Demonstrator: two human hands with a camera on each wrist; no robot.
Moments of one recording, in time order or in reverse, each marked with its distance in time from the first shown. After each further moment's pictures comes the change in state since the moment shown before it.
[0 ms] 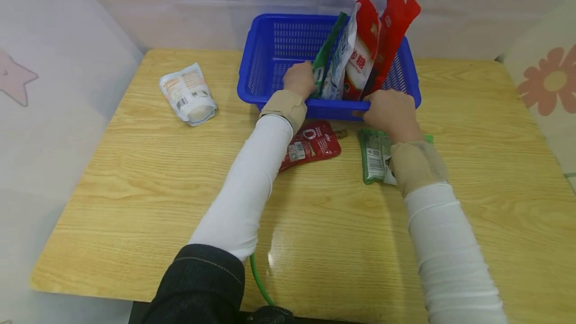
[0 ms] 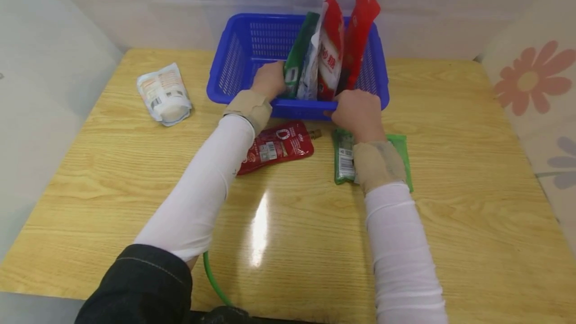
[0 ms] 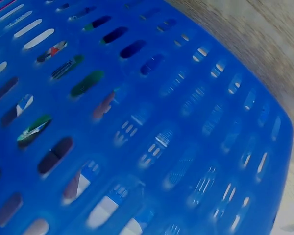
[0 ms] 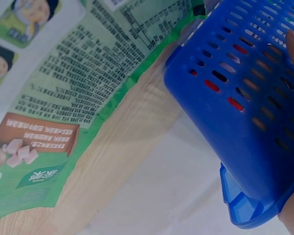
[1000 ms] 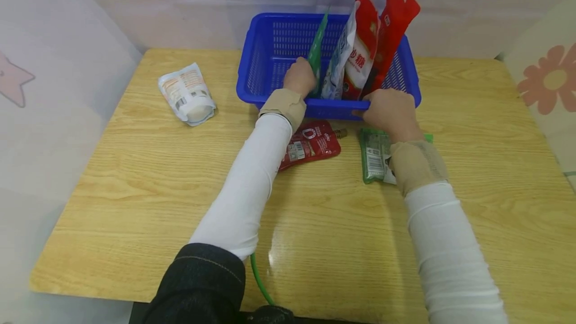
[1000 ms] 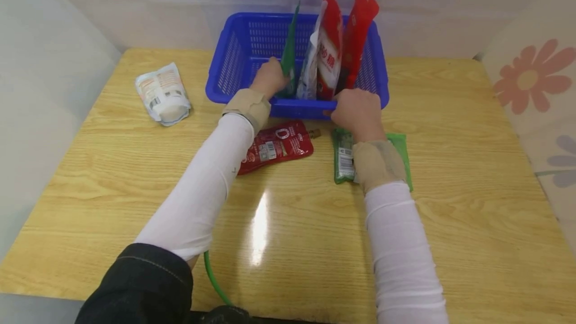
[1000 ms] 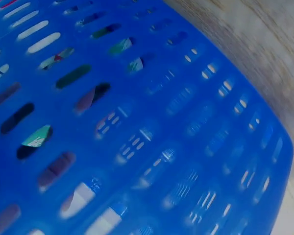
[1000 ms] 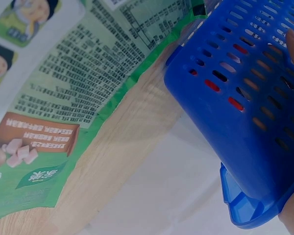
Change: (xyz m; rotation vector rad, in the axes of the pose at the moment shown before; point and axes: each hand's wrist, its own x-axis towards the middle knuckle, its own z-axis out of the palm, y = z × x) left_hand 0.006 -0.002 0.004 -0.216 0.057 -0.081; right_hand -0.002 -0.001 0.000 0.011 -0.023 0.006
